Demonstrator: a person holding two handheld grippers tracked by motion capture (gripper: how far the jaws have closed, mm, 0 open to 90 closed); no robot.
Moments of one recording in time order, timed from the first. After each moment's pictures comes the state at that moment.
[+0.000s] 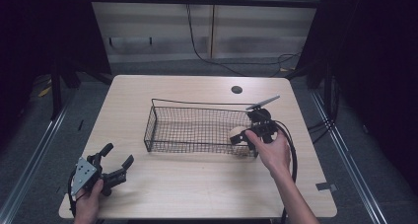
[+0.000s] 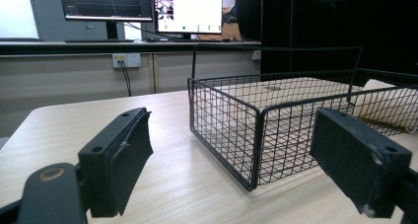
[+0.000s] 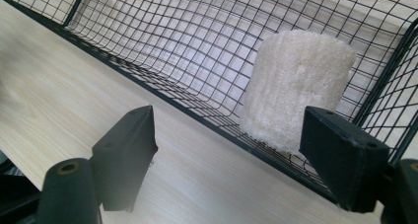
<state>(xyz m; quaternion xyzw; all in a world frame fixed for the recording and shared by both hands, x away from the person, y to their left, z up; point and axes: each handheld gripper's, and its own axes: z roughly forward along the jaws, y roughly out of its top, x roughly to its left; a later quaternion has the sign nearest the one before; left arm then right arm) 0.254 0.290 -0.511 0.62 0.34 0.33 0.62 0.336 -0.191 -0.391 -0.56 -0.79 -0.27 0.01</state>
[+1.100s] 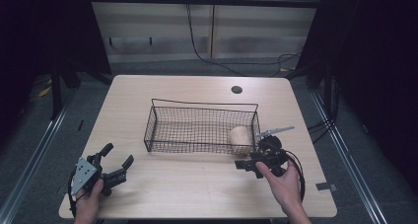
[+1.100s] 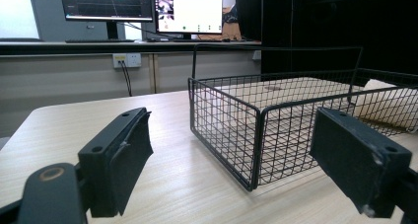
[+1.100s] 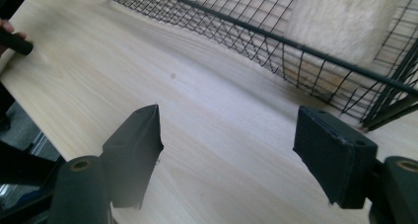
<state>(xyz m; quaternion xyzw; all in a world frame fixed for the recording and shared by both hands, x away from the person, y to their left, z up) 0.254 0.290 -0.511 0.62 0.34 0.33 0.62 0.259 -0.202 -0.414 -0.52 -0.78 -0.34 -0.01</state>
